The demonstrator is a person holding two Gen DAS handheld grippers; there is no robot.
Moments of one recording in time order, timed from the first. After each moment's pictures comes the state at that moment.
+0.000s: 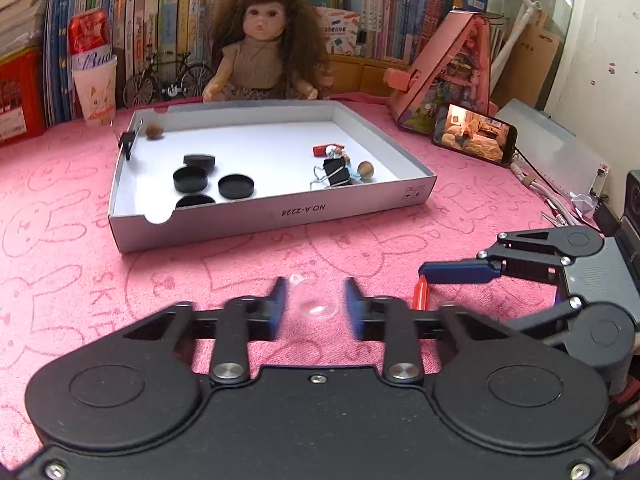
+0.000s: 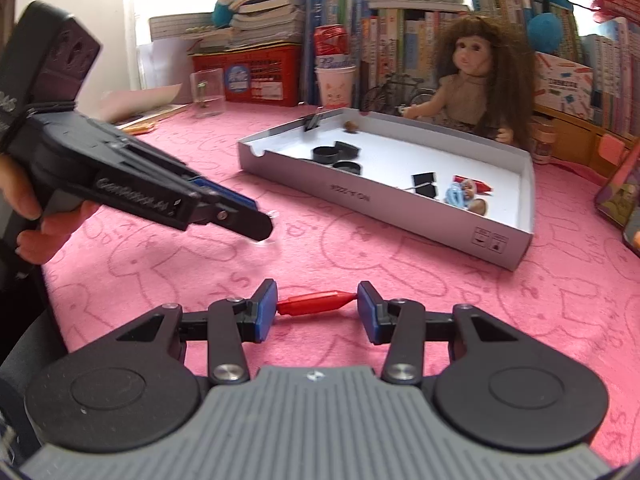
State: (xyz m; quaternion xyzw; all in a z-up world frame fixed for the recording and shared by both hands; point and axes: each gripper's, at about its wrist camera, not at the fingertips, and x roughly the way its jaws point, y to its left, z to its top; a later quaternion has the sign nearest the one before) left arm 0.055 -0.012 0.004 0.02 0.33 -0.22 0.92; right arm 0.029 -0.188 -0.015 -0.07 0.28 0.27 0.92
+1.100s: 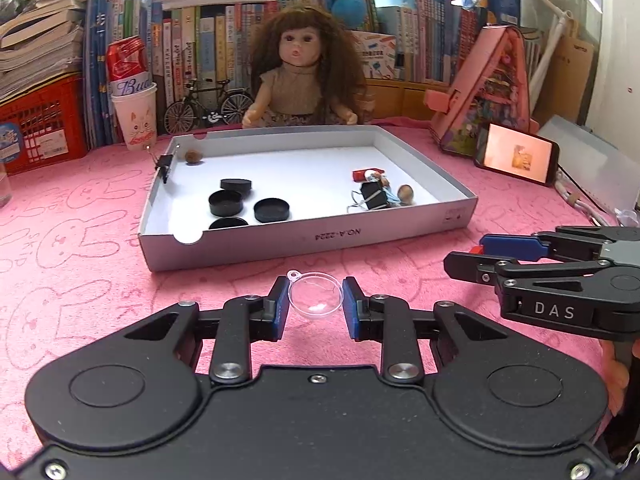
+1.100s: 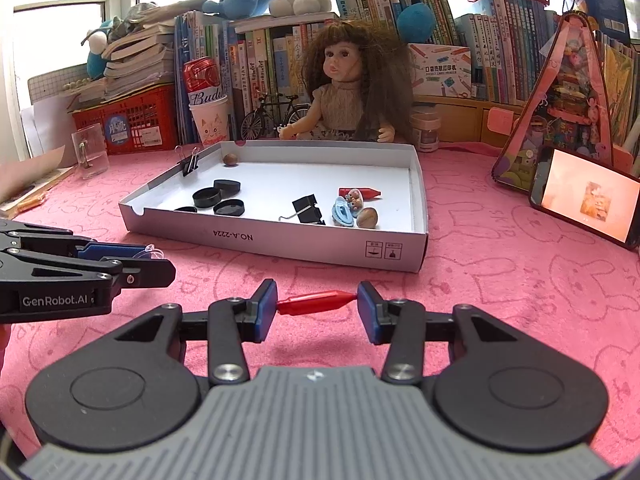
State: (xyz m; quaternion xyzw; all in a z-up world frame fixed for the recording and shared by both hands) left arm 0.058 -0.022 -0.001 0.02 0.30 -0.15 0.94; right arm 0.047 -0.199 -0.006 0.01 0.27 0.11 0.96
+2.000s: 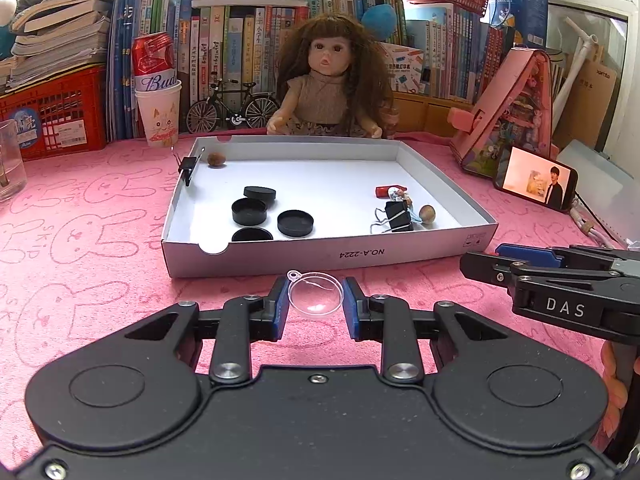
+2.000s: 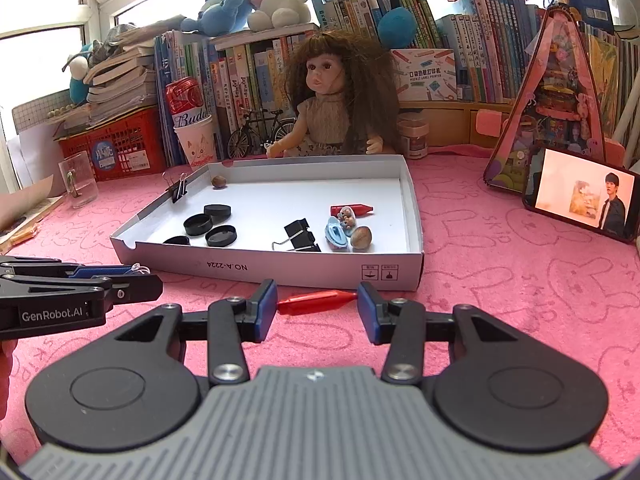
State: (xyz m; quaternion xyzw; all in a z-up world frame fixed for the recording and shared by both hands) left arm 0.067 -0.011 0.007 -0.01 0.29 -0.12 0.95; right arm 0.057 -0.198 0.003 0.04 0.26 0.09 0.96
